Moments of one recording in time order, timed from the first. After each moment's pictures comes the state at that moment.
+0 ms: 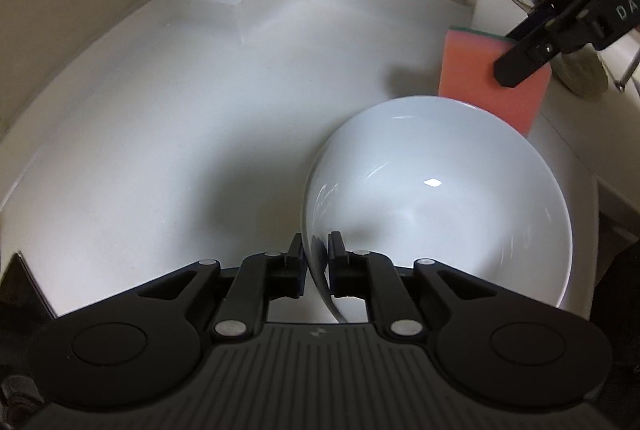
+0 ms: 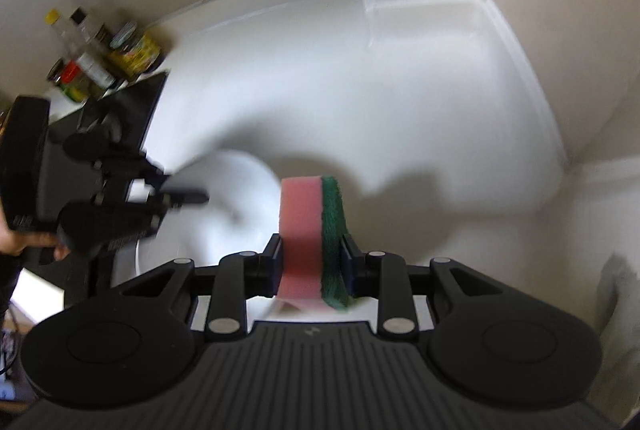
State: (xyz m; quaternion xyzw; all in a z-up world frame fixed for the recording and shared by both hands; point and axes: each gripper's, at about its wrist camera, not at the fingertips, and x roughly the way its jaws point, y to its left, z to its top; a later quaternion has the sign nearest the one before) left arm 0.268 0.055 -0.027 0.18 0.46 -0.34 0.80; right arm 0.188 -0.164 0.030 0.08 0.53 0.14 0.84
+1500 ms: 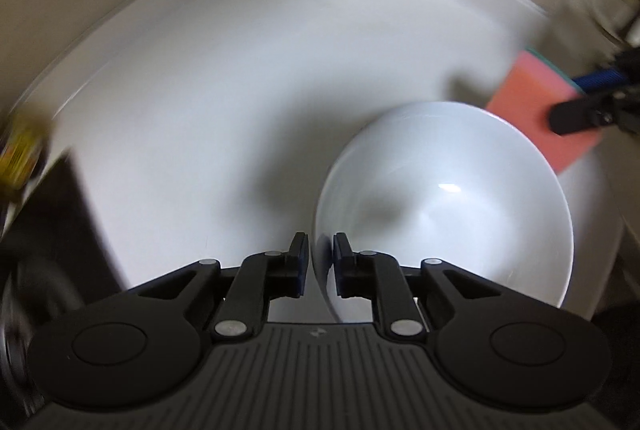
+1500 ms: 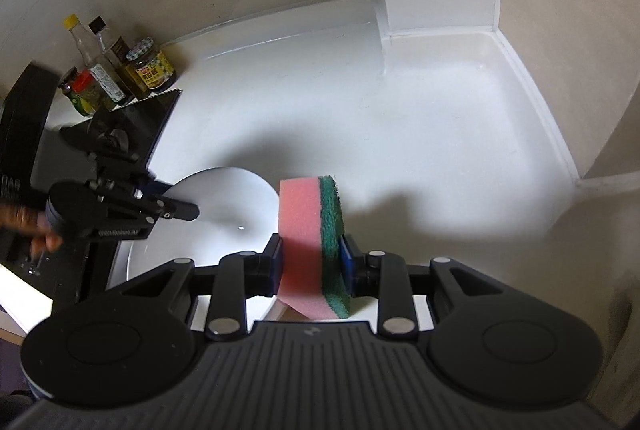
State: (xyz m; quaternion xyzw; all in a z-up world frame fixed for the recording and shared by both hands) left arm 0.230 0.067 -0.009 0.15 0.52 -0.19 0.82; right arm 0.199 -0.139 0.019 0.07 0.47 0.15 0.87
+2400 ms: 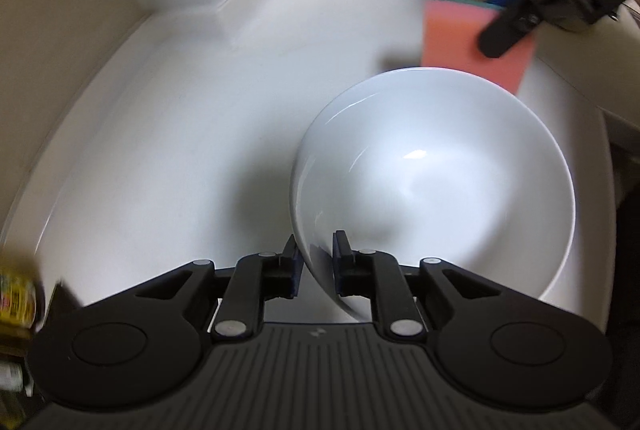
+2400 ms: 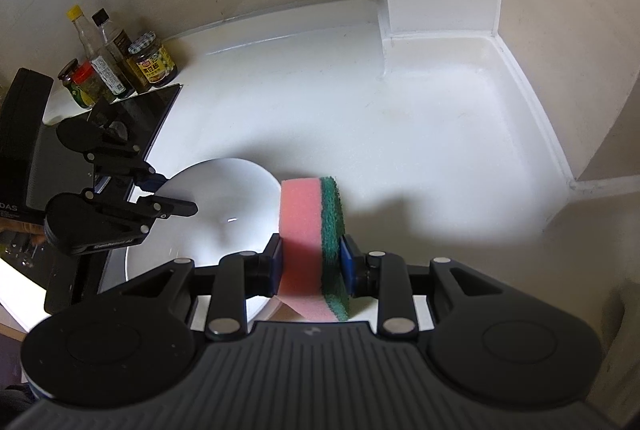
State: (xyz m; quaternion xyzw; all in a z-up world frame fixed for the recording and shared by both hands) left arm 0.220 0.066 -0.018 0.30 0.42 -0.37 0.77; right arm 0.195 -0.138 0.019 0.04 0.46 0.15 0.87
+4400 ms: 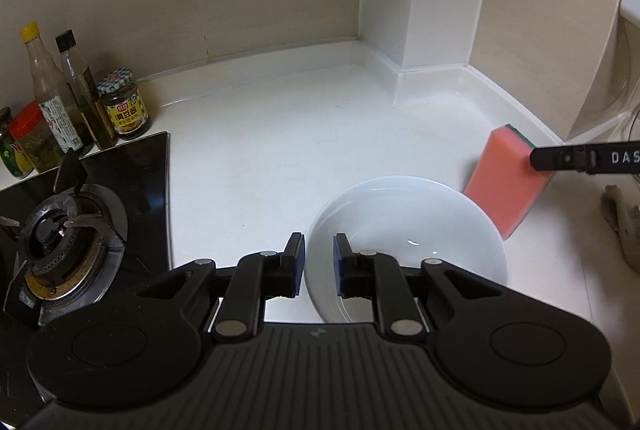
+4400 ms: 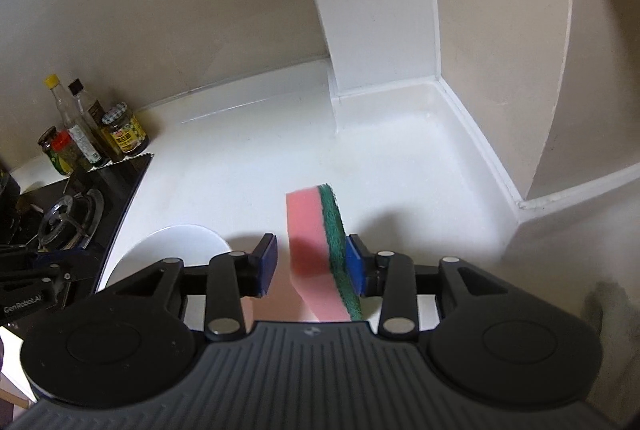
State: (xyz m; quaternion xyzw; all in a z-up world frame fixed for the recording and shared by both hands) left arm 0.137 0.081 0.025 0.04 0.38 -0.08 0.92; right arm 0.172 -0.178 0.025 0.08 0.37 0.09 0.92
